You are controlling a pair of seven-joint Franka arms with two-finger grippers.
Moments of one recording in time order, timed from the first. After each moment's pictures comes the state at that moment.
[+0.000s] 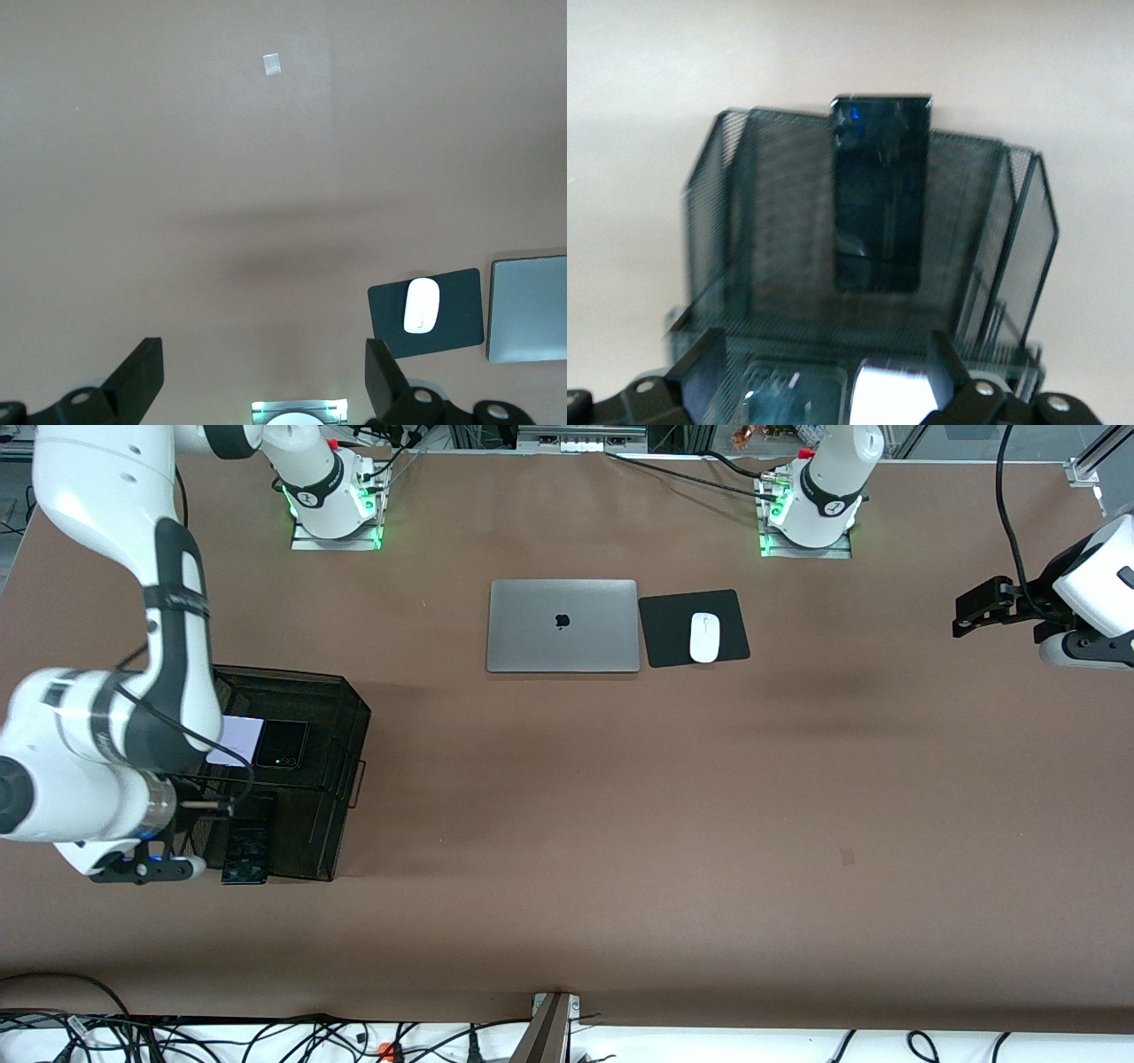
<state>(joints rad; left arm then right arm) 0.04 0.07 -0.08 -1.47 0.02 1.39 0.02 0.25 0.71 -0.35 -1.11 0.22 1.62 -0.09</state>
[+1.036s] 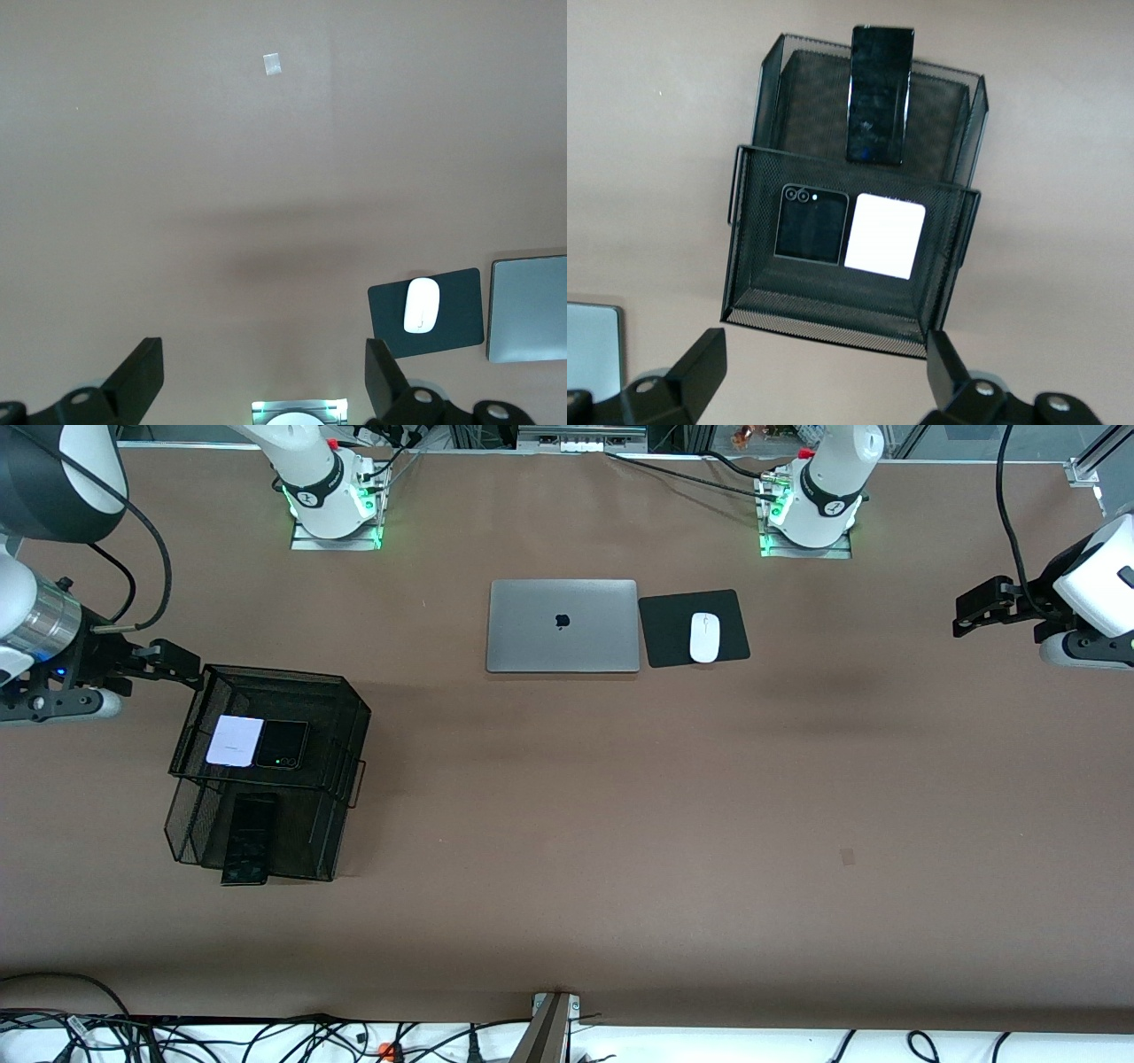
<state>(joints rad) 0.04 0.07 -0.08 -1.47 0.02 1.39 0.02 0.33 0.10 -0.32 -1.66 0.03 1.72 -0.09</state>
